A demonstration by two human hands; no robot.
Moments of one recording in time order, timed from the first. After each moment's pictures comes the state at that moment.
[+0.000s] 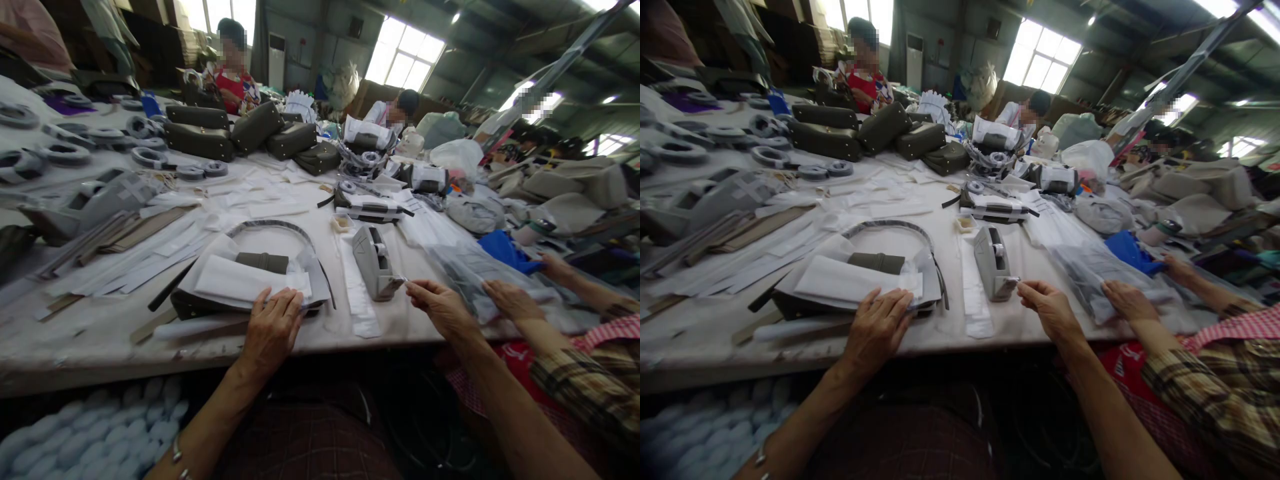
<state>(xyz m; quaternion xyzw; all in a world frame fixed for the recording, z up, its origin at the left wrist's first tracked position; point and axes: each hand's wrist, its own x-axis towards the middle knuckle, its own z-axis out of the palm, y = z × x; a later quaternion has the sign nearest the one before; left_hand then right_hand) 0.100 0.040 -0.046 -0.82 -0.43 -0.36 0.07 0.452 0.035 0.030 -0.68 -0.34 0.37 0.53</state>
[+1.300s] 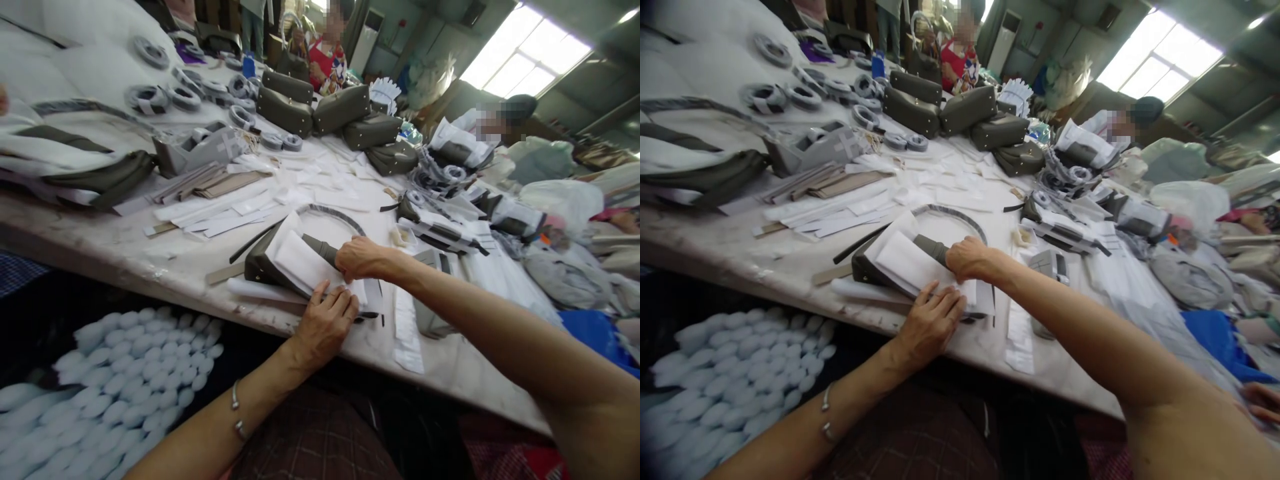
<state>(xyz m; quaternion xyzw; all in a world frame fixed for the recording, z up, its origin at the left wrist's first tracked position) 0.105 0.034 -0.051 -0.80 -0.47 -0.36 0.05 0.175 0.180 0.067 -0.32 -0.91 0.02 -0.28</state>
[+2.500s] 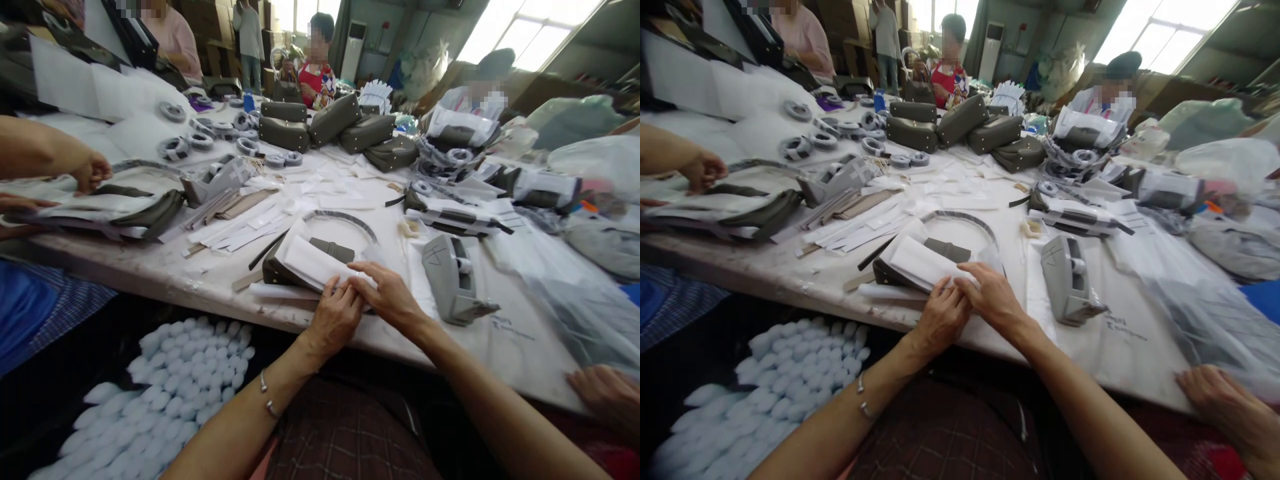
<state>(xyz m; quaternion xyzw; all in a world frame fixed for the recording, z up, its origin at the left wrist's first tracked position) 0.102 0.036 -0.055 -0.81 -0.46 -0.35 0.12 0.240 0.089 0.022 -0.43 -0.85 0.16 0.25</state>
